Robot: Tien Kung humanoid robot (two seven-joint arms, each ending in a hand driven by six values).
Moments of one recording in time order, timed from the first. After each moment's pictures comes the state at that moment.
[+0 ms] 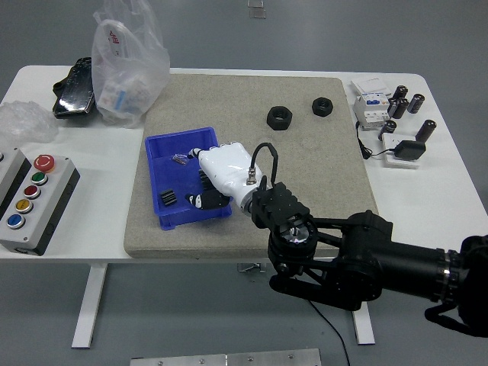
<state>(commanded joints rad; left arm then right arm) -0.05 0.07 -1.77 -0.18 1.71 0.15 0.21 0.85 -0.07 0.25 1.29 -2.00 -0.21 -0.65</state>
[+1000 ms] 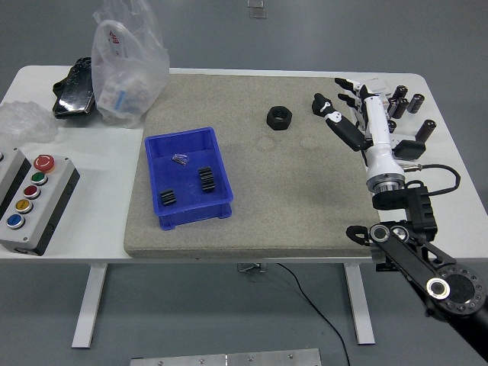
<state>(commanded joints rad) -0.05 0.06 -1.76 -0.18 1.69 0.15 0.20 0.29 -0.23 1.05 1.46 -1.32 -0.64 0.08</state>
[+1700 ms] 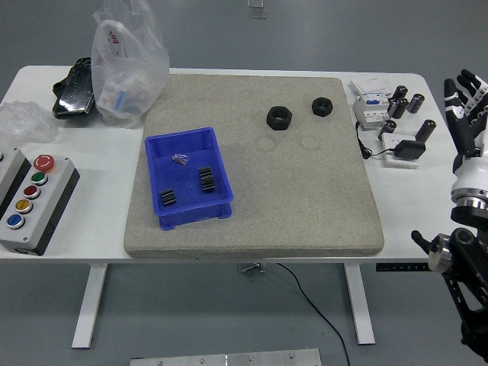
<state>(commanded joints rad) -0.06 0.09 -1.71 -0.18 1.66 0.13 0.18 0.09 -0.26 1.37 1.52 -1.09 -0.62 0.31</state>
